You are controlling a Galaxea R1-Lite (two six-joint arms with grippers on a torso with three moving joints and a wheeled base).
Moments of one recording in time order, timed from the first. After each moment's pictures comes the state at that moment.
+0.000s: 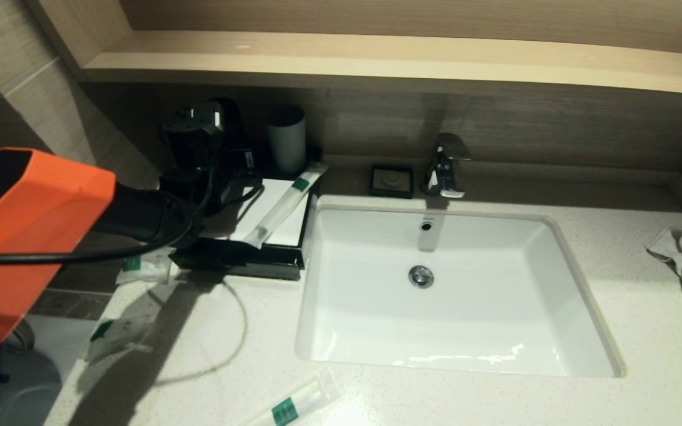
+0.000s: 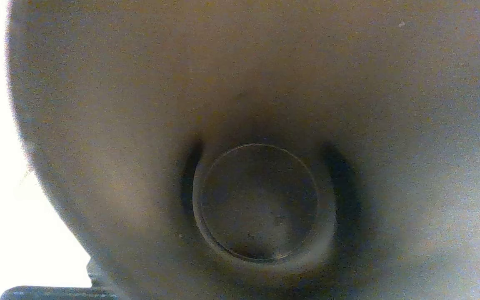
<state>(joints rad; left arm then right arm) -0.26 2.17 -1.52 -0.80 0.31 0.02 0.00 0.00 0.00 0.00 0.00 -0.01</state>
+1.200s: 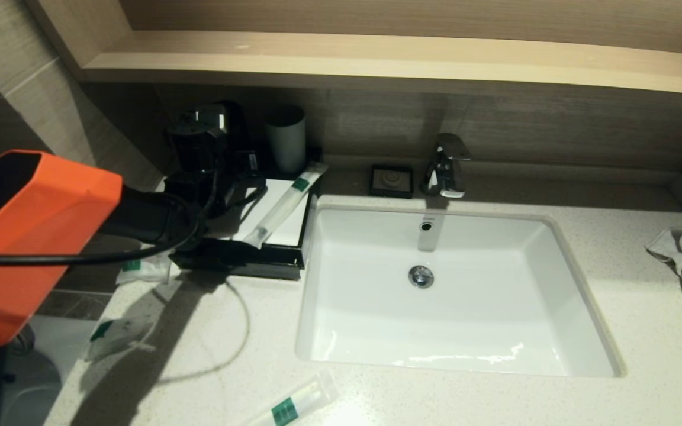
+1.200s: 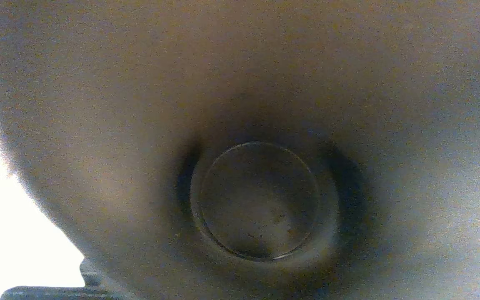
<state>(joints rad) -0.27 2.18 -1.52 -0.81 0.31 0.02 0.00 0.00 0.00 0.00 0.00 -0.01</state>
